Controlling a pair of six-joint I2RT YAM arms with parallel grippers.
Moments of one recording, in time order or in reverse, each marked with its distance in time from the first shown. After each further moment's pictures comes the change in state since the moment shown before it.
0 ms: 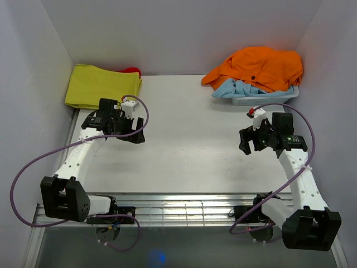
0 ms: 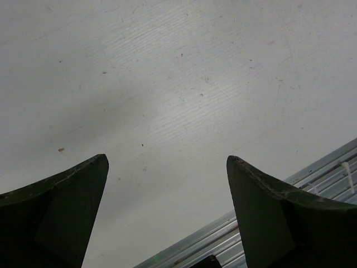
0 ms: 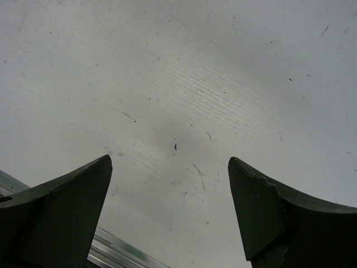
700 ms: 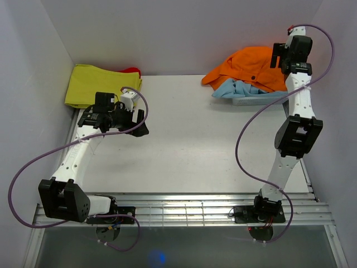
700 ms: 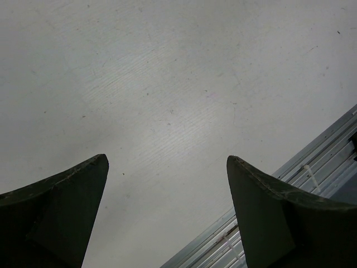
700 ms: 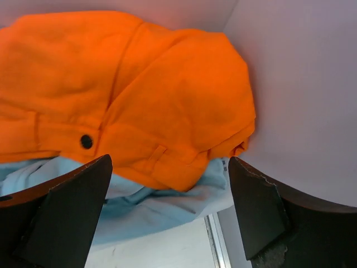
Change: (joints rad) left arm 0.002 -0.005 0.092 0.029 0.163 -0.007; right arm -0.132 1.040 1.267 0.269 0.488 0.257
